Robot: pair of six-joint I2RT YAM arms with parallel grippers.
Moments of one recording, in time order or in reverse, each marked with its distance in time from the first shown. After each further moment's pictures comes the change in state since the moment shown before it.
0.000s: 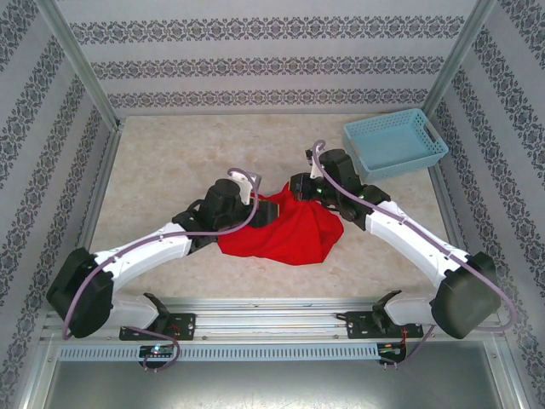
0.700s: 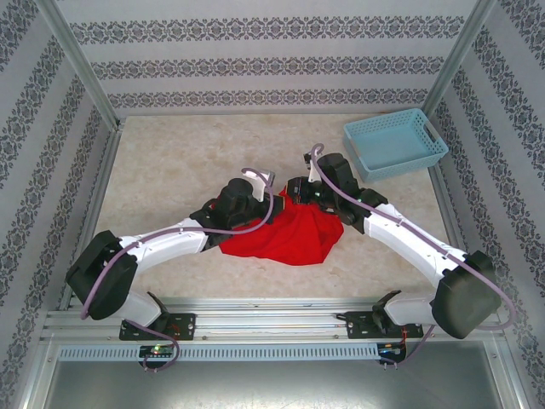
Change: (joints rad) left arm -0.031 0.129 0.034 0.167 -0.051 0.000; right arm 0.008 -0.005 -0.039 0.026 -0.016 0.031
